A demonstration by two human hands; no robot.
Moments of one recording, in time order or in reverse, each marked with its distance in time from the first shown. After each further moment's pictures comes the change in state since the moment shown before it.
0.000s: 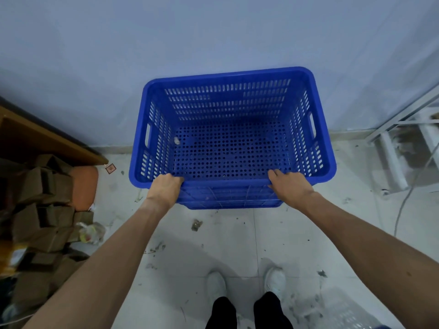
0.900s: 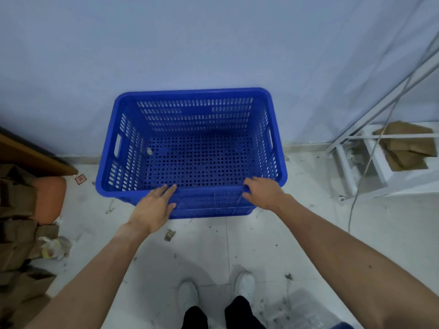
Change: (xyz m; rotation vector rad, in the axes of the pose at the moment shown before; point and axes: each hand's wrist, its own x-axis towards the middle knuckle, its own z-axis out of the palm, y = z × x) left_hand -0.043 0.061 -0.020 -0.365 -0.002 0.066; right_hand -0.033 0.043 -0.021 0.372 -0.099 0.099
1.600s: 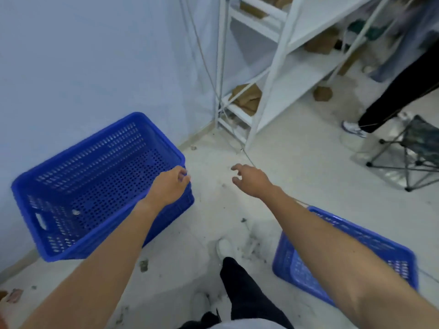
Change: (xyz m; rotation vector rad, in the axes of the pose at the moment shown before) left_hand -0.134 0.245 -0.128 -0.209 -0.080 0.586; right_hand -0.361 -0.011 -0.046 0.571 0.320 0.727
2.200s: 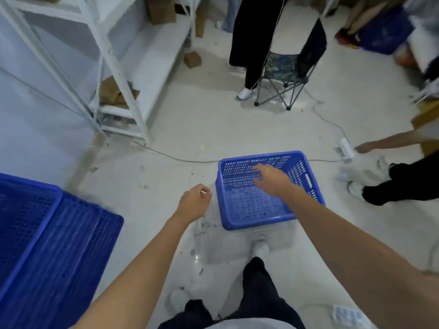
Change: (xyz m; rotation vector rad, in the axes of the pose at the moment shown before) left_hand -0.100 0.235 0.254 -0.121 -0.539 0.206; right_hand -0.299 0.283 0.006 0.149 0.139 0.641
